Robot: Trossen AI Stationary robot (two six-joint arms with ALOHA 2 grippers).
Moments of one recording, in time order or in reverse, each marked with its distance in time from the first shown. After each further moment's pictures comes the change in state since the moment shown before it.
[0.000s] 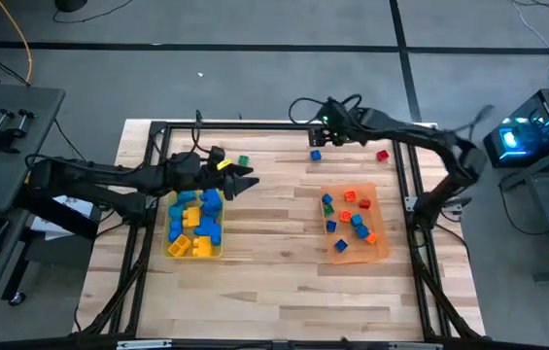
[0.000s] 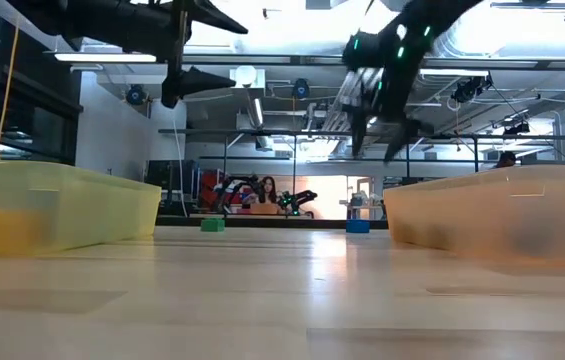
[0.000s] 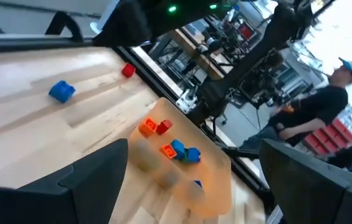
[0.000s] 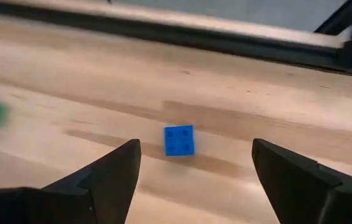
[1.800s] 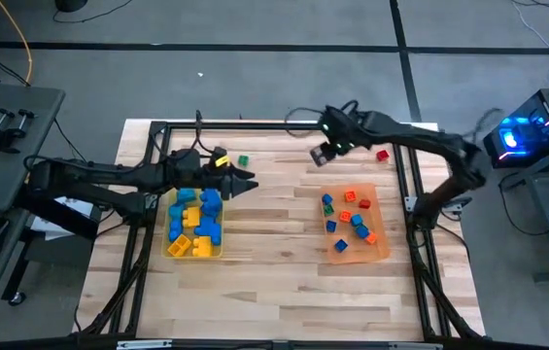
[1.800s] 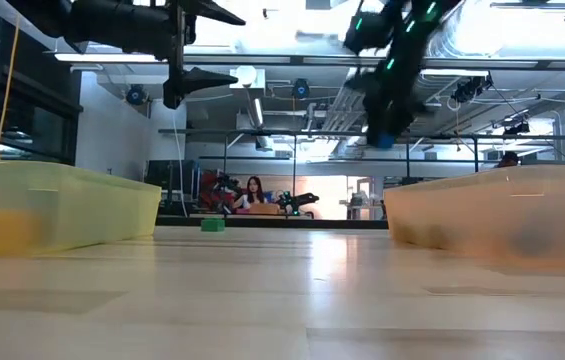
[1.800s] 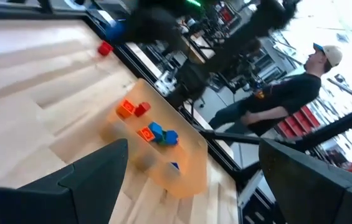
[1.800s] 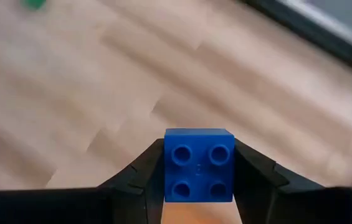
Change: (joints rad) left arm 0.043 0.000 0.001 -0.003 0.165 -0.055; right arm 0.093 -0.051 0.045 -0.188 -0.091 -0.260
